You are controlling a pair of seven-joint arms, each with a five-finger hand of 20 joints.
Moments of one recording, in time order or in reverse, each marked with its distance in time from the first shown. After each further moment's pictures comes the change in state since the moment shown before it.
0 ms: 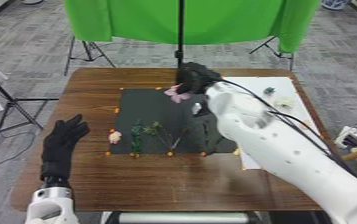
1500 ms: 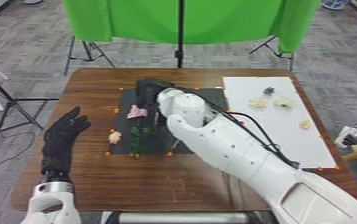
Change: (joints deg) left arm -1.7 0.9 0.5 0.5 0.8 0.0 1.0; right arm 2.5 -16.9 -3.0 12.2 -7.9 -8.4 3.1
